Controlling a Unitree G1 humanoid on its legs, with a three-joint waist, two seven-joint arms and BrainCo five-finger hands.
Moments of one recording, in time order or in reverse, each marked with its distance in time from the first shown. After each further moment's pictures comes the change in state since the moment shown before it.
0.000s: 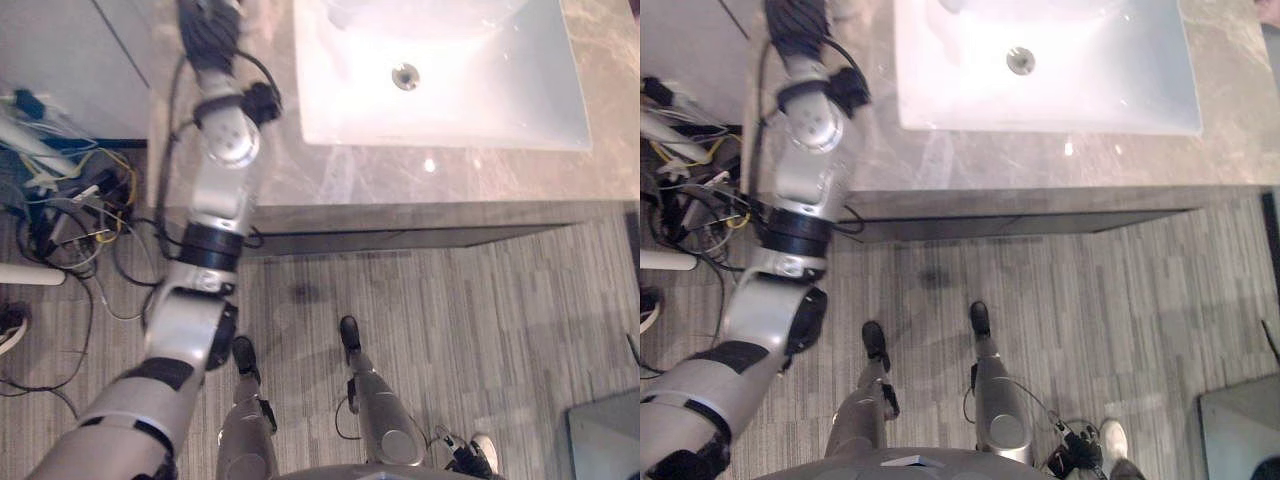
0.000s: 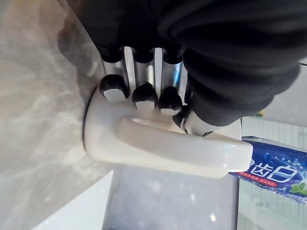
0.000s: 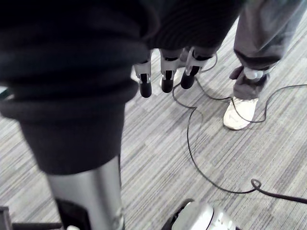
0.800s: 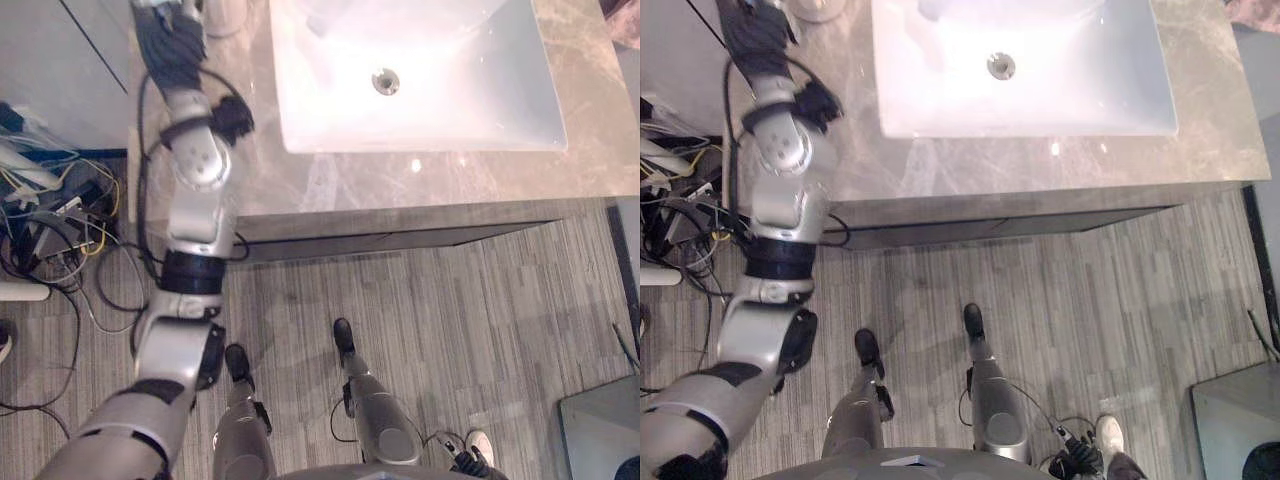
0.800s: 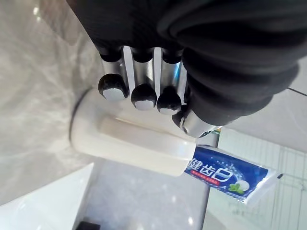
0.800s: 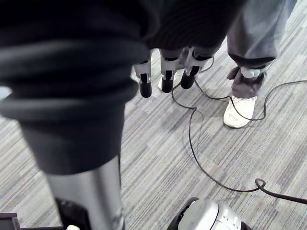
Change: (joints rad) left arm 0.329 -0.101 0.043 -0.296 -0.038 -0.034 -0.021; right arm 0.017 0.000 -0.009 0.005 0.000 0.004 0.022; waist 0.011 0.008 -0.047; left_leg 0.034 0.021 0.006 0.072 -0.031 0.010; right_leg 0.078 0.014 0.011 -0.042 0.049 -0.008
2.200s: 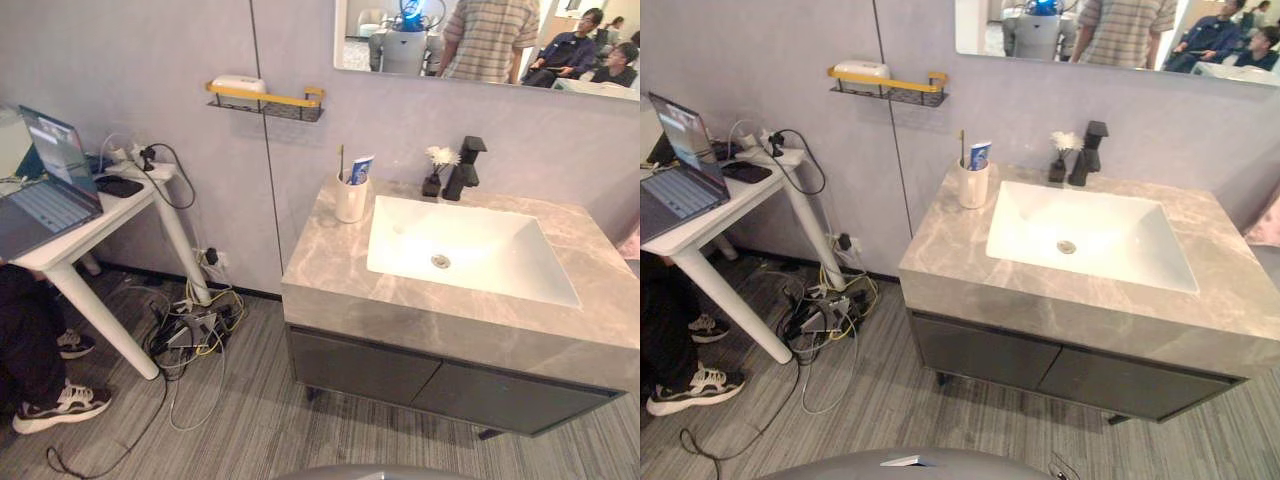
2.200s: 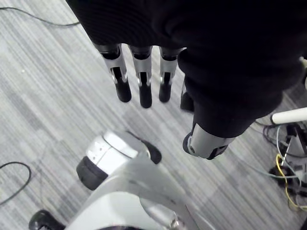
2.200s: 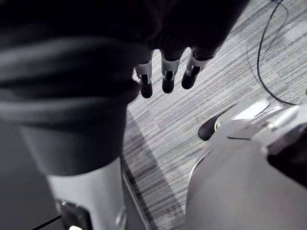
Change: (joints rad) left arm 1.091 -0.195 0.444 0.992 0.098 0.171 -0.385; right arm -0.015 -0.055 -0.091 0.218 -0.165 0.093 0.046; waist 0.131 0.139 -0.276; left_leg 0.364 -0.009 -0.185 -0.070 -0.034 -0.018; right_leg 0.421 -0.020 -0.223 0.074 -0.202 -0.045
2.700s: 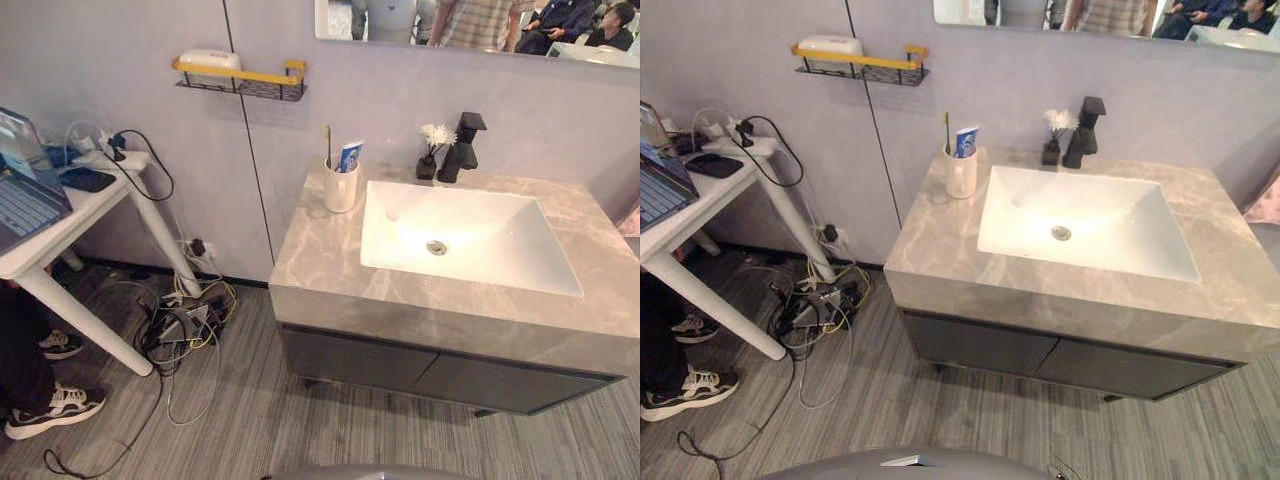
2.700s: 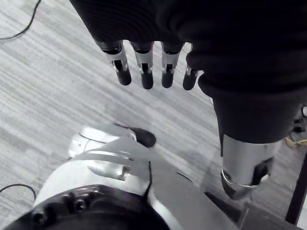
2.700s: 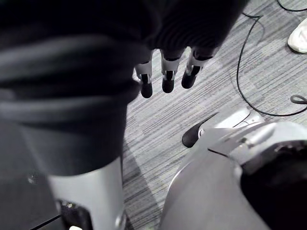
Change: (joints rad) left arm -0.077 0.054 -0.183 0.003 0.038 -0.016 -0.025; right arm -0.039 -0.016 0.022 0.063 0.014 -0.002 0.019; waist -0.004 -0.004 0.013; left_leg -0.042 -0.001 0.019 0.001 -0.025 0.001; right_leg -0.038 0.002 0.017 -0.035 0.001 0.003
